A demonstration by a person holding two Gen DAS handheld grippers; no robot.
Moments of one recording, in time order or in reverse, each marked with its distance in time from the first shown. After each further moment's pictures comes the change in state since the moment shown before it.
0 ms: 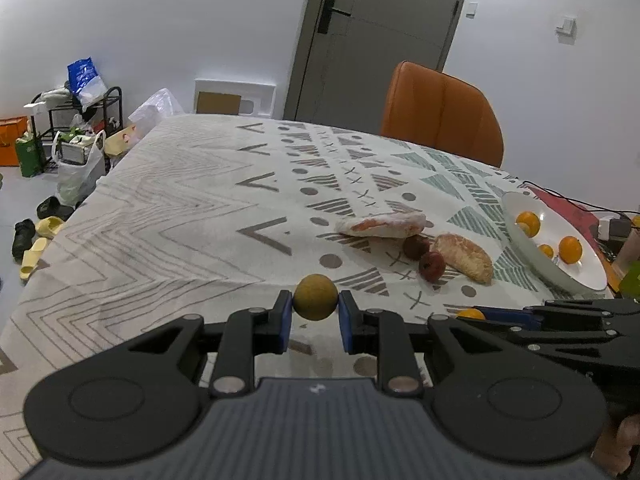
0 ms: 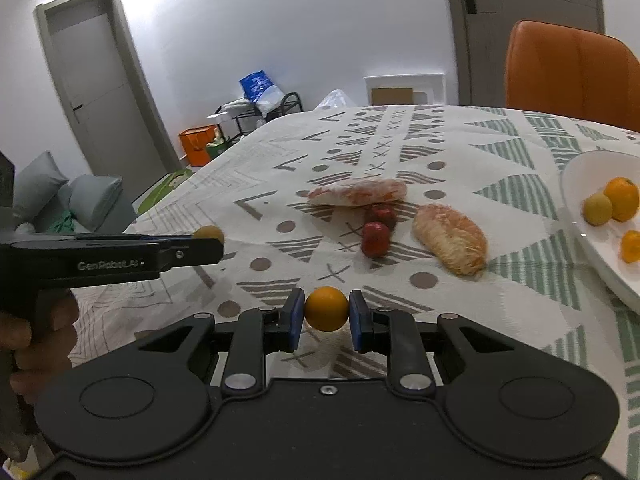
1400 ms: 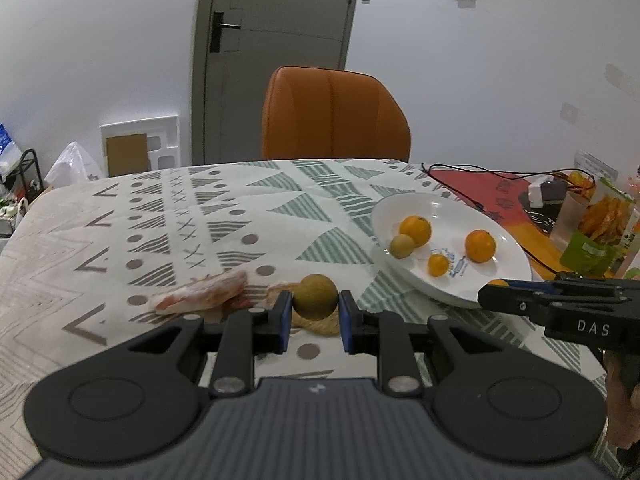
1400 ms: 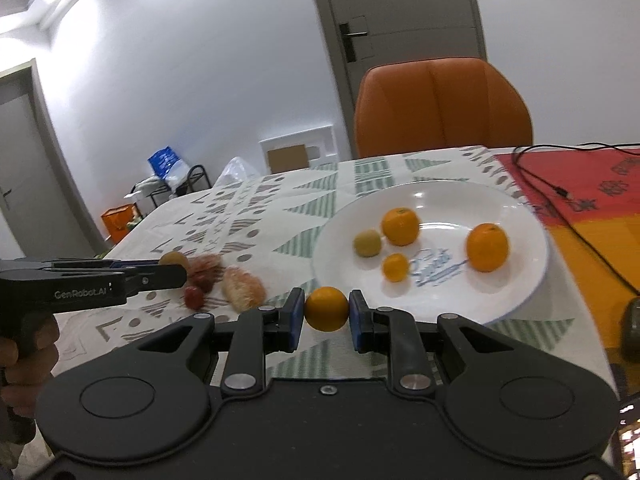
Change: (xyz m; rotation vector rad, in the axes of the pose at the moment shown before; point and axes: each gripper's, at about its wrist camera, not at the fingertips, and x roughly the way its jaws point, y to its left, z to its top) left arm 0.026 -0.128 0.029 0.218 -0.019 -0.165; right arm -0.100 -0.113 -0.009 0.173 -0.183 -0.224
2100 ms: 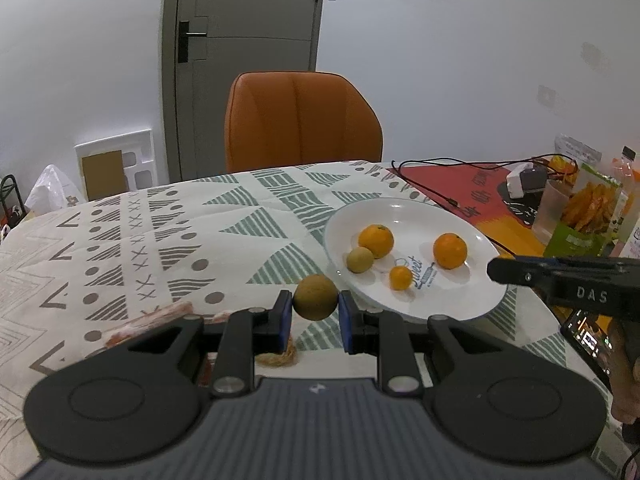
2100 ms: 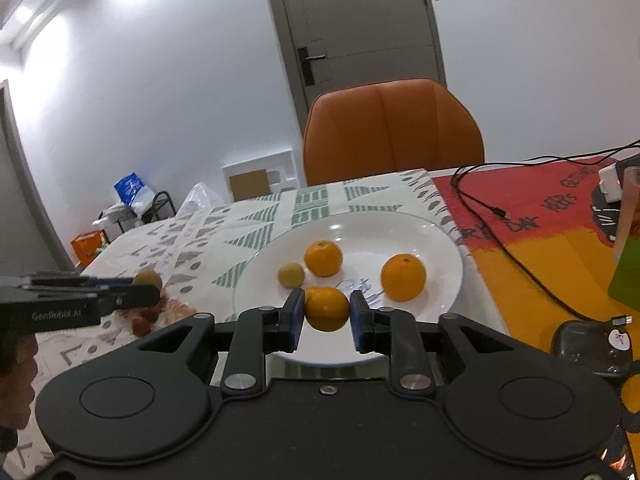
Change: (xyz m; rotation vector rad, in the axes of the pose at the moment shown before) left arm 0.019 -0.039 0.015 0.076 0.003 -0.036; right arm -0.016 -0.044 0.011 0.039 -0.075 -0.100
